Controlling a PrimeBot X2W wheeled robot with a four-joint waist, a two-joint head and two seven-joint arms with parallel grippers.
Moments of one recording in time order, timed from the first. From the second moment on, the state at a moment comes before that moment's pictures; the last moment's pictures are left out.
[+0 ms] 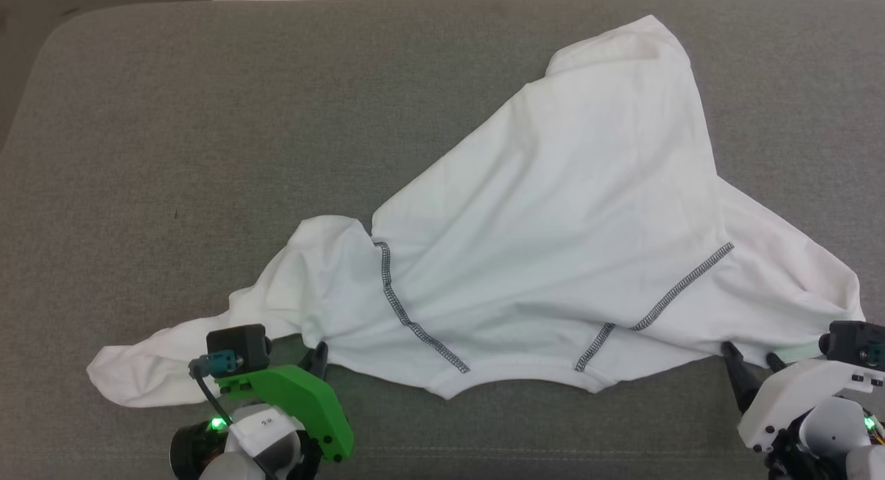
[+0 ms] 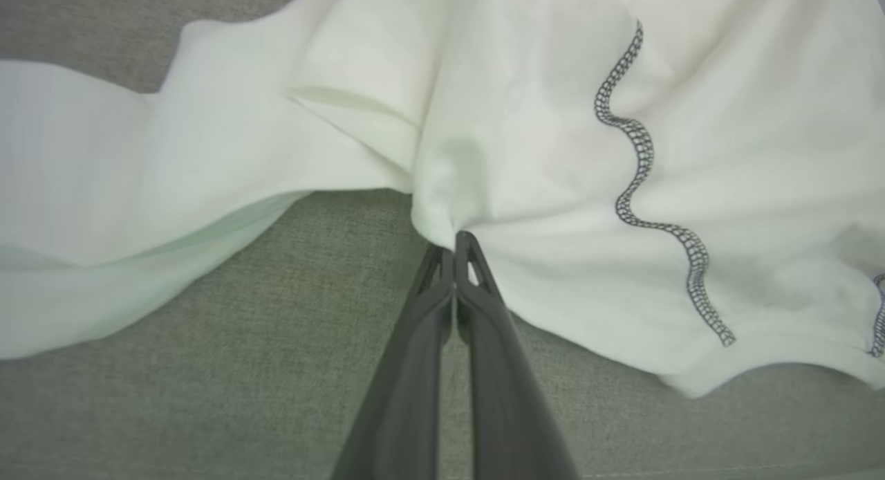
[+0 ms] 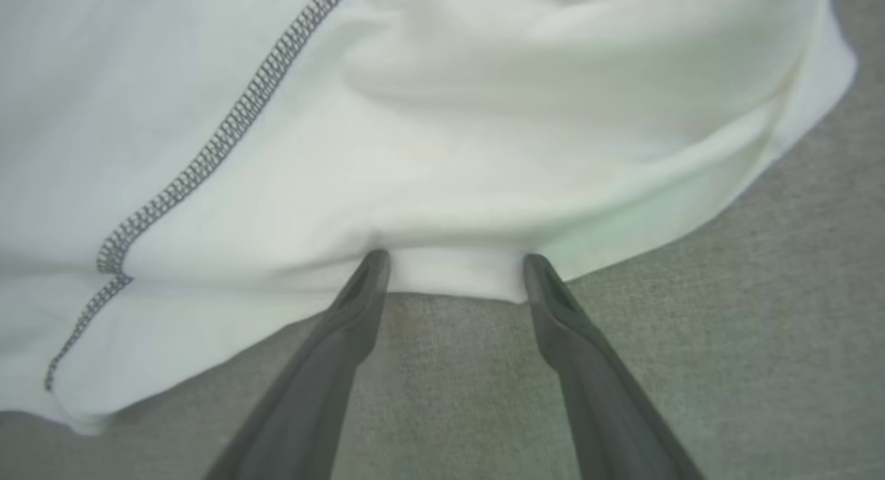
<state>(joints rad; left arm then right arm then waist) -0.04 0.18 -0.27 0.02 -0.53 0.22 0.30 -0.06 -0.05 -0.27 0.21 0.28 0.13 0.41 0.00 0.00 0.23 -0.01</state>
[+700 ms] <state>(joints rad) -0.05 0.17 -0.26 0.01 -0.55 0.20 0.23 -0.03 -0.05 -0.23 0.06 0.16 0.13 0.59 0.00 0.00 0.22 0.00</state>
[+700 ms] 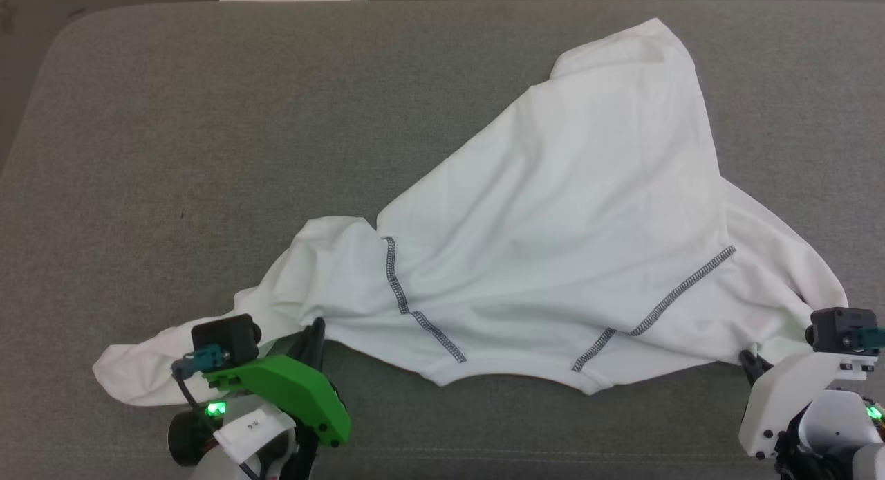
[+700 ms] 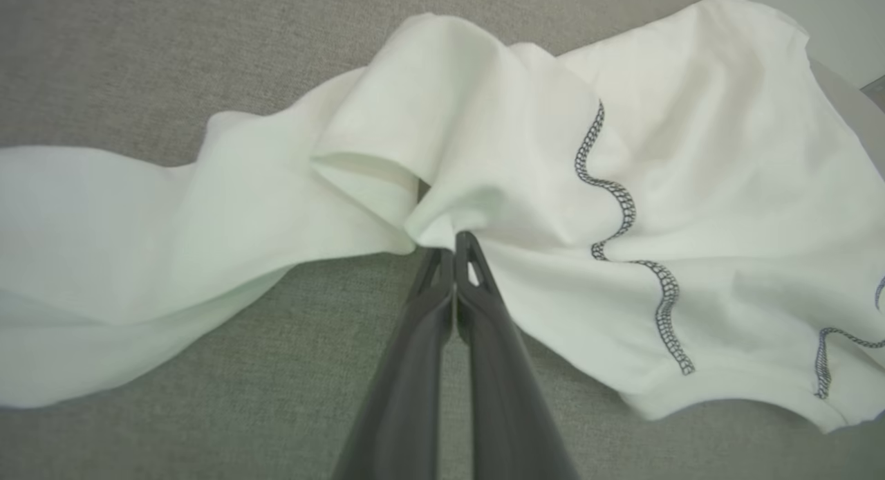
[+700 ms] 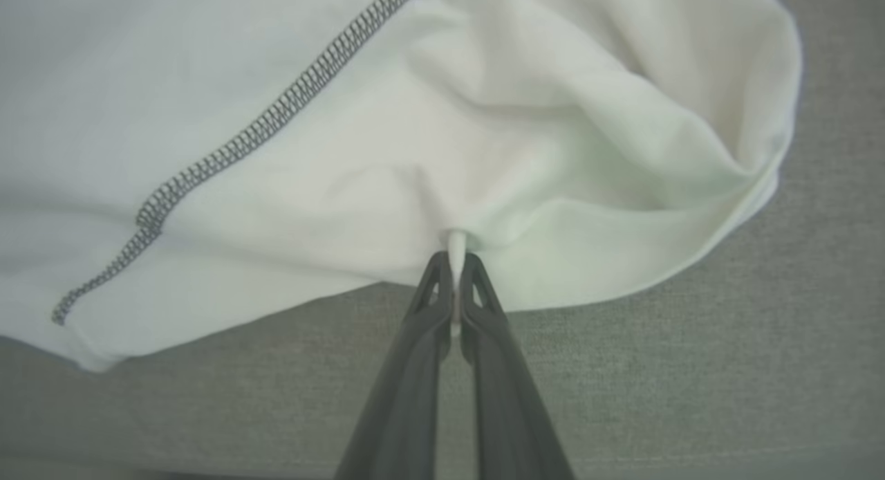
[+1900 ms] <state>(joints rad) -1.37 0.31 -0.03 0.15 -0.68 0.15 0.29 -1.43 -0.31 0.02 0.18 -0.02 0.13 0.61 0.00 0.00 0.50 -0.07</state>
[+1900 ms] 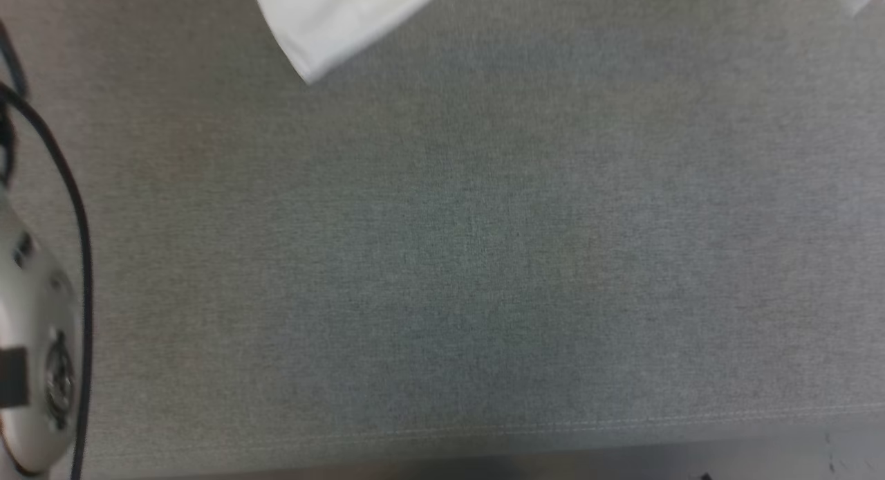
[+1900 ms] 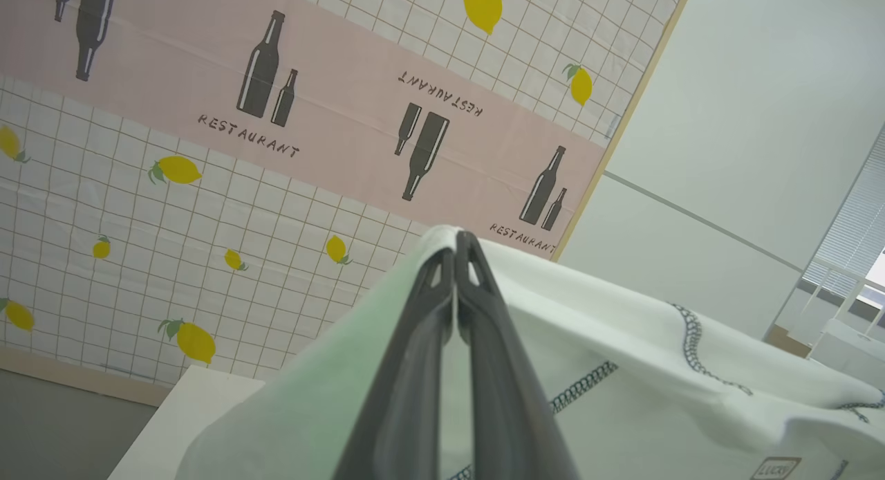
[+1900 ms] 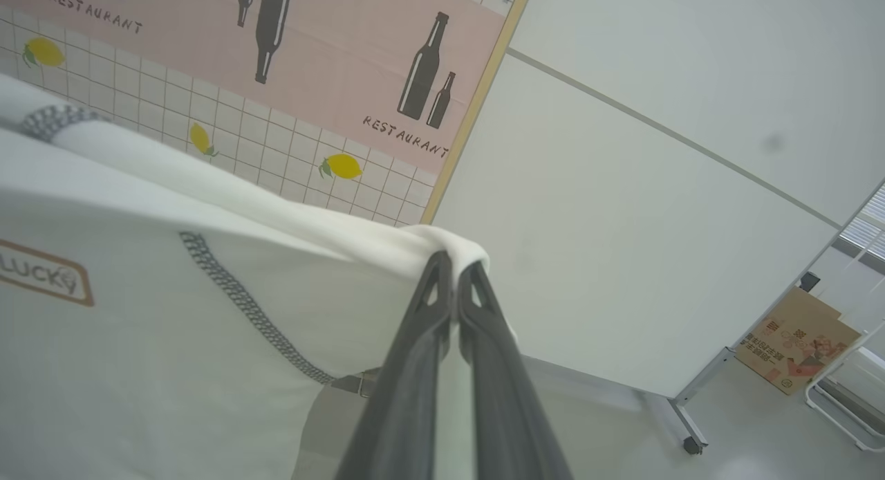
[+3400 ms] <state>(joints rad) -0.20 0.38 -0.19 -0.04 -0.75 0.13 0.42 -0.29 -0.34 -0.03 -0.15 0.27 0.13 0.72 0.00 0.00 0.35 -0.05</state>
